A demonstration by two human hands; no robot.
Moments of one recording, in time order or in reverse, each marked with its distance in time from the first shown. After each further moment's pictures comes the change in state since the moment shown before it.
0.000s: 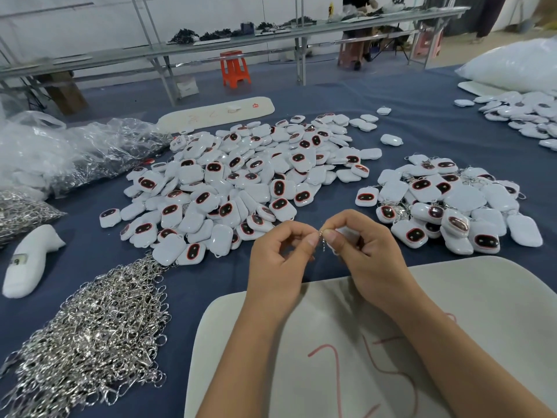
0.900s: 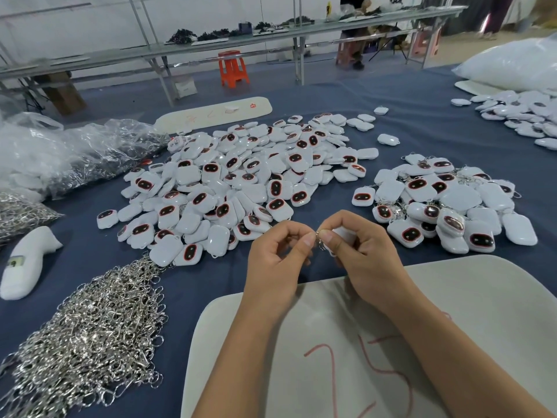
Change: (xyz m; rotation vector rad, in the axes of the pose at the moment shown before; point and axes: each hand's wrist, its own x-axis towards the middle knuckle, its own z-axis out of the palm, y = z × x) left_hand -0.001 -0.001 0.000 -0.036 -0.030 -0.007; right_hand -0.001 -0.001 -0.002 0.007 -0.010 0.046
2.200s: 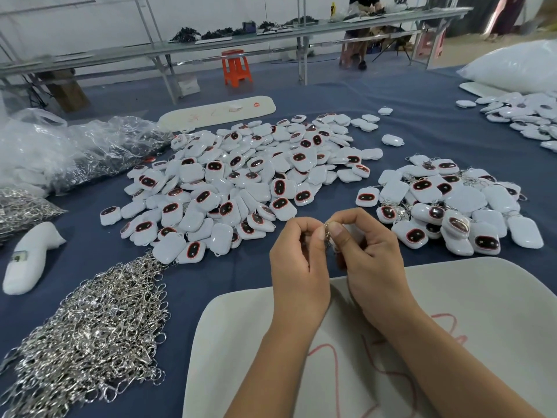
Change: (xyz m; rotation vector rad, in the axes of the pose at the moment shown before) left_hand -0.009 0.005 0.036 0.141 0.235 0.104; right_hand -0.007 -0.002 0.019 0.160 0.215 -0.019
